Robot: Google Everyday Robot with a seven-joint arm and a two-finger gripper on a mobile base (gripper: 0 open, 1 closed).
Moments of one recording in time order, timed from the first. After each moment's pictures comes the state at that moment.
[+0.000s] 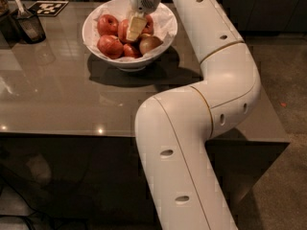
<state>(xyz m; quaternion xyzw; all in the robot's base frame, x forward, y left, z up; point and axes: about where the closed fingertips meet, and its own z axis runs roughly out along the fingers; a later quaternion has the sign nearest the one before) 0.777 0.046 0.930 -0.73 0.64 0.02 0.26</state>
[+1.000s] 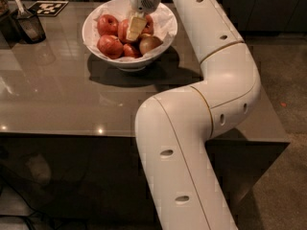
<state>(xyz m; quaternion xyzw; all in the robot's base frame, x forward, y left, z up) 0.777 0.046 0.930 -0.73 0.64 0.02 0.26</state>
